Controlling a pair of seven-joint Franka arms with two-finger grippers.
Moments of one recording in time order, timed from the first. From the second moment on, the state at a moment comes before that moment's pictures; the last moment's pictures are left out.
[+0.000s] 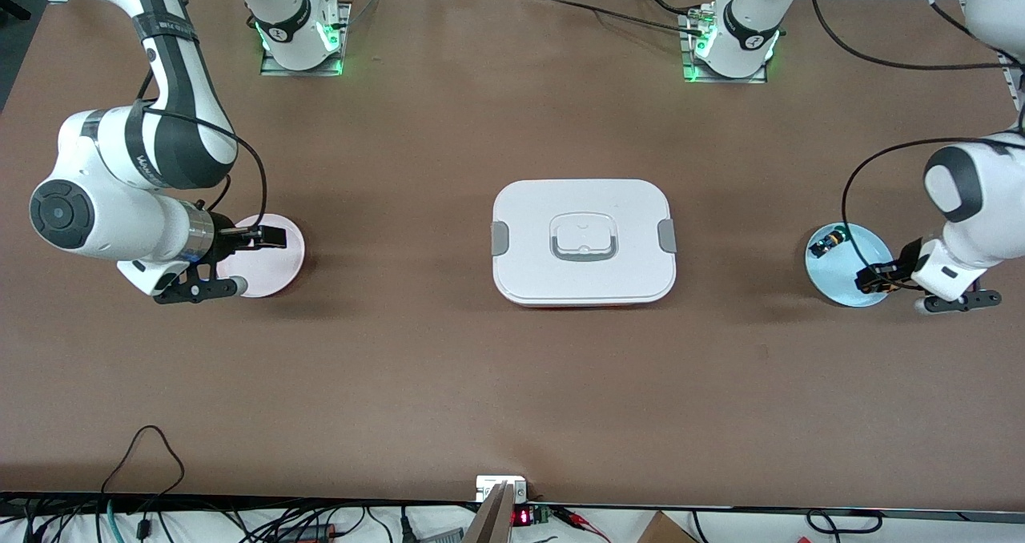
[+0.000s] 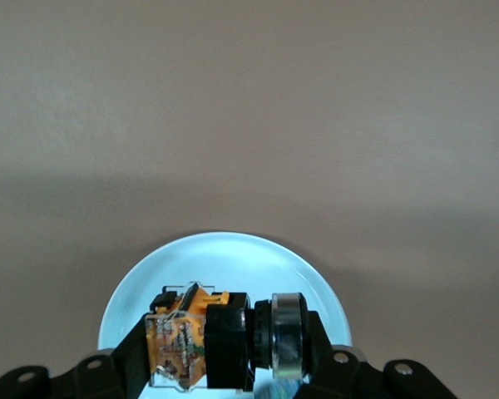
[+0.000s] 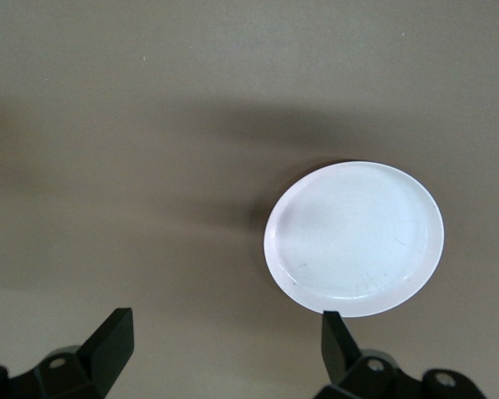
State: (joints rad) left arm 0.39 0.40 -0.12 -1.91 0.05 2.31 0.15; right arm 0.18 0.37 -0.06 -1.66 0.11 1.81 -0.03
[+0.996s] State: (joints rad) left arm 0.38 0.32 -0.42 -1.60 -0.68 1.53 0.44; right arm 0.17 0.33 -0.06 -1.69 1.24 1.66 -0.03
